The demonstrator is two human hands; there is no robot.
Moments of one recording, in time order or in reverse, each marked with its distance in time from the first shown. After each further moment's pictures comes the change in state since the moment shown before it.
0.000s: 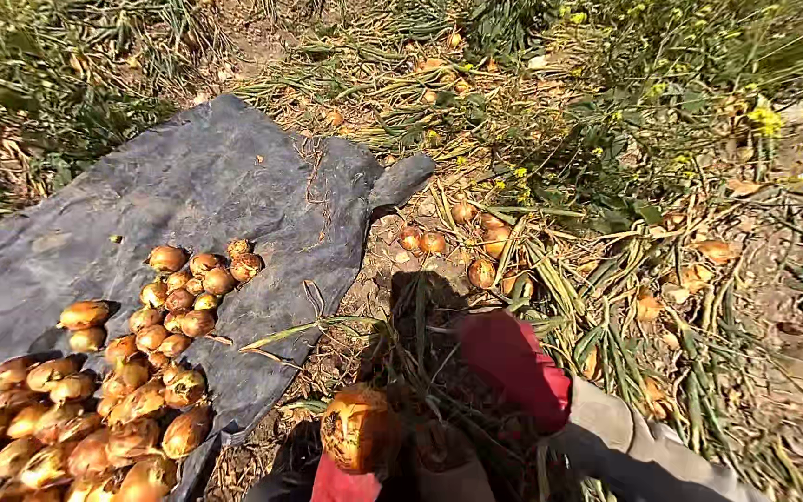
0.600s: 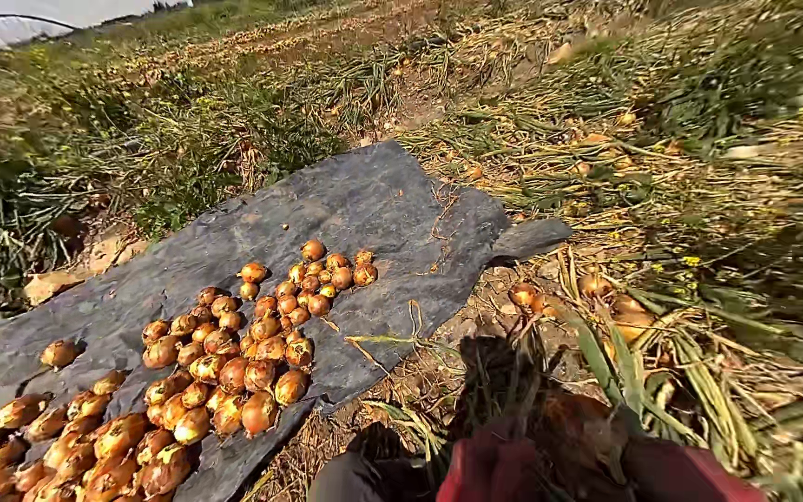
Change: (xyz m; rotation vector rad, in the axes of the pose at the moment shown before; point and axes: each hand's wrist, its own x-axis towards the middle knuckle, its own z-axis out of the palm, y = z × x) left_hand -0.047 0.040 0.040 0.197 -0.017 0.076; right_hand -0.094 0.006 0.015 0.395 0.524 -0.607
